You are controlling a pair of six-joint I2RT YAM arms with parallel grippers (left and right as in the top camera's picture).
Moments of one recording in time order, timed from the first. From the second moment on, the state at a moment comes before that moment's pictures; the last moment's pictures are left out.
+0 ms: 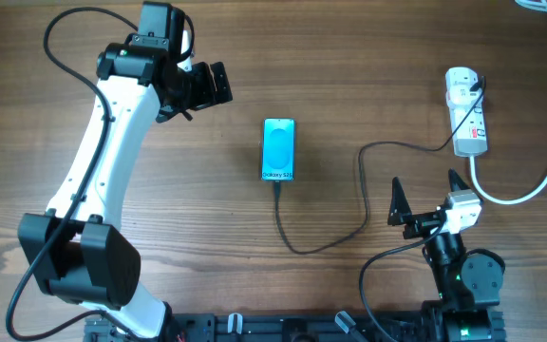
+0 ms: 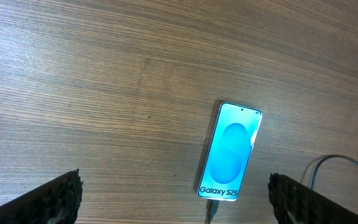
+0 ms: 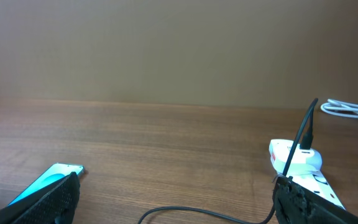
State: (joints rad) left arm -0.17 1.78 1.65 -1.05 0.14 -0.41; right arm 0.05 0.02 0.01 0.00 -0.11 0.02
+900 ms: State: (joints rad) left arm -0.17 1.78 1.65 -1.05 0.14 -0.41; right arm 0.07 0.02 0.01 0.00 -0.09 0.00
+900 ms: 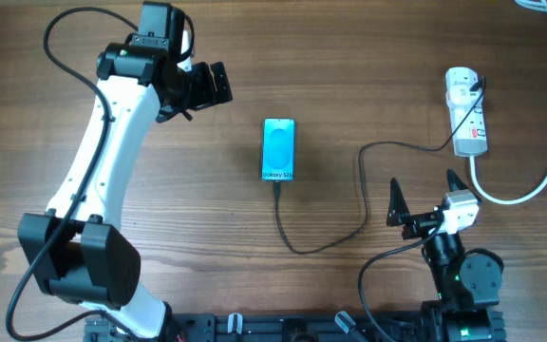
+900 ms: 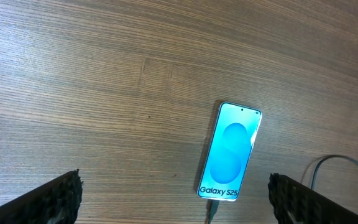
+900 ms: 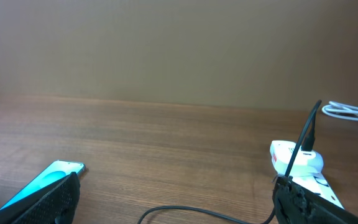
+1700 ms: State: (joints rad) left arm -0.17 1.78 1.65 -1.05 0.14 -0.41; right arm 0.06 0.02 0.01 0.00 -0.08 0.00
